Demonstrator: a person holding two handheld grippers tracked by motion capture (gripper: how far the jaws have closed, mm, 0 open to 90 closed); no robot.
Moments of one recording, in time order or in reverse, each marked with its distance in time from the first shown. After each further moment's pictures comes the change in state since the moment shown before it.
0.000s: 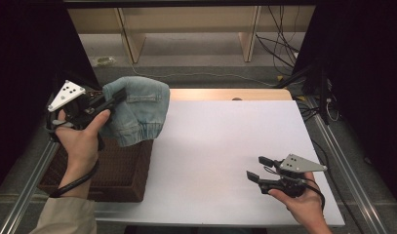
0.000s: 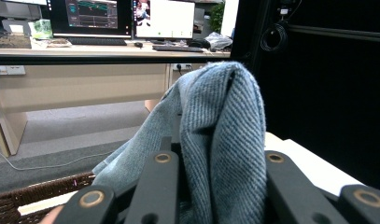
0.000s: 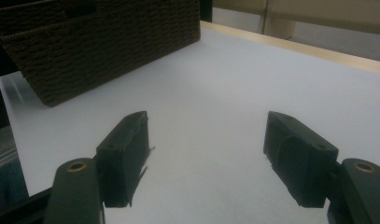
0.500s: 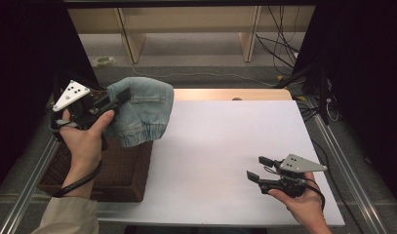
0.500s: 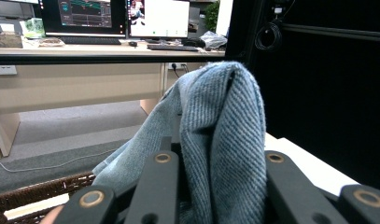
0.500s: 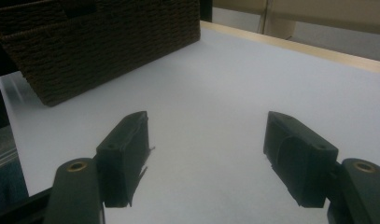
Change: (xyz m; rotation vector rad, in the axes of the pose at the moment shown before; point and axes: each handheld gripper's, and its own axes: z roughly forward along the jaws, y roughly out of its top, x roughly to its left) left arm -0.007 -0.001 0.005 0.004 -0.020 -0.002; right arm 0.000 0.000 0.000 0.000 -0.001 0.000
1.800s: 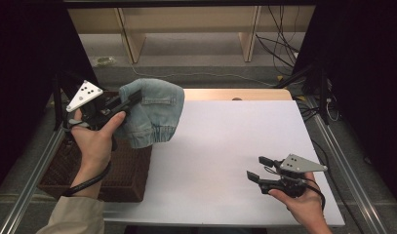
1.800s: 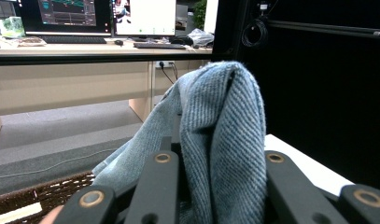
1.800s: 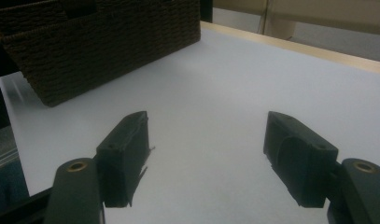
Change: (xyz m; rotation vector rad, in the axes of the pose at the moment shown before) left arm -0.019 -0.002 0.012 0.007 -0.048 0.011; right arm 0.000 0.000 0.000 -0.004 0.003 -0.001
